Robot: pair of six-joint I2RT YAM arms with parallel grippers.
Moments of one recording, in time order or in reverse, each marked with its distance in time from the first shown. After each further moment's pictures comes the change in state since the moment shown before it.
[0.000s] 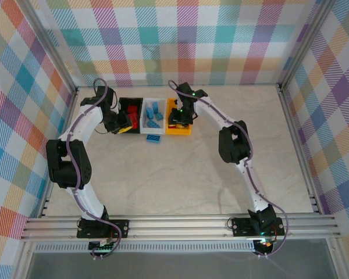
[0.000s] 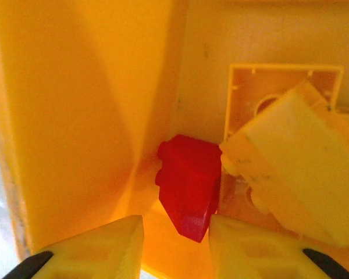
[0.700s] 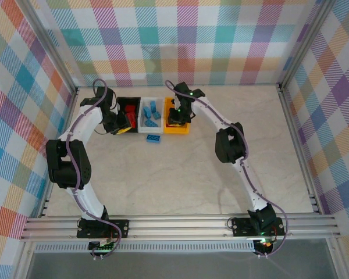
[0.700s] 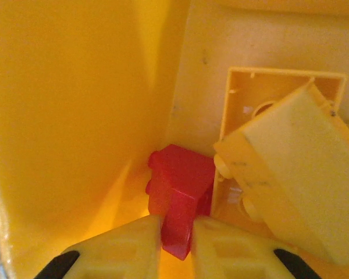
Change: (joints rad) left arm 0.005 -0.003 -0.005 -0.002 -0.026 0.000; right arm 0.005 0.110 0.177 -0.087 0.016 -0.082
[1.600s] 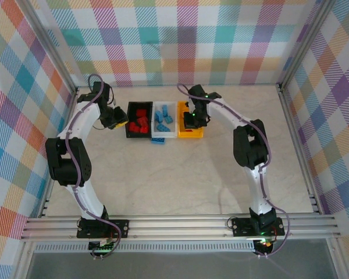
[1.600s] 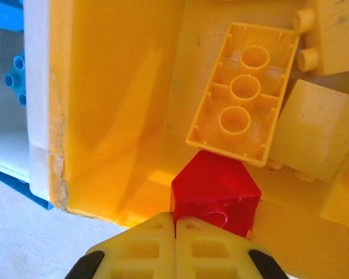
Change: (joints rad) left arm 0.017 0.043 0.090 0.002 -0.020 -0.026; right arm -0.066 -0.427 -0.634 0.199 0.077 -0.062
